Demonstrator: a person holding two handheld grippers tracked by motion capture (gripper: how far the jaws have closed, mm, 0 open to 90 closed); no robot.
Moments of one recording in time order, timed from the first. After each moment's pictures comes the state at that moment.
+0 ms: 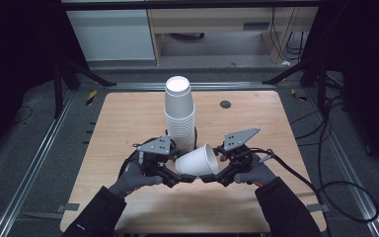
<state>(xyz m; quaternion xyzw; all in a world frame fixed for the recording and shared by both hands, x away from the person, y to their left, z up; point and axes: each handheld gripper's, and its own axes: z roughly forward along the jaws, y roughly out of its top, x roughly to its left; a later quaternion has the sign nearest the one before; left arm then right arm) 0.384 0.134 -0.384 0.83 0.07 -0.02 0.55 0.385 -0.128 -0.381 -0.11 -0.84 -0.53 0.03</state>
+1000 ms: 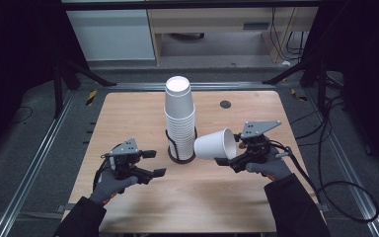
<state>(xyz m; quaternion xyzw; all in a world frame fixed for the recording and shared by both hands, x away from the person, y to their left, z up) 0.386 0.223 -0.423 0.81 0.27 0.06 0.51 0.396 -0.170 -0.363 -0.21 -0.83 -0.51 -0.08</state>
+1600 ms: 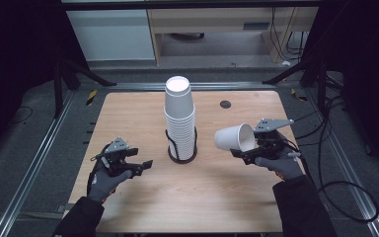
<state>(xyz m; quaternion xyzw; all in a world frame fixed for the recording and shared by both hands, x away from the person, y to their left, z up) 0.399 0.252 -0.445 0.80 0.38 0.13 0.45 0.405 -0.206 -0.373 -0.32 -0.83 -0.44 -0.15</state>
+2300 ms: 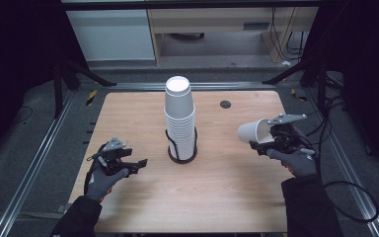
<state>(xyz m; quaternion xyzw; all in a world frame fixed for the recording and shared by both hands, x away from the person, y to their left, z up) 0.405 0.265 -0.452 0.79 0.42 0.14 0.42 0.420 -0.246 -0.376 -0.43 -0.80 -0.35 -0.20</state>
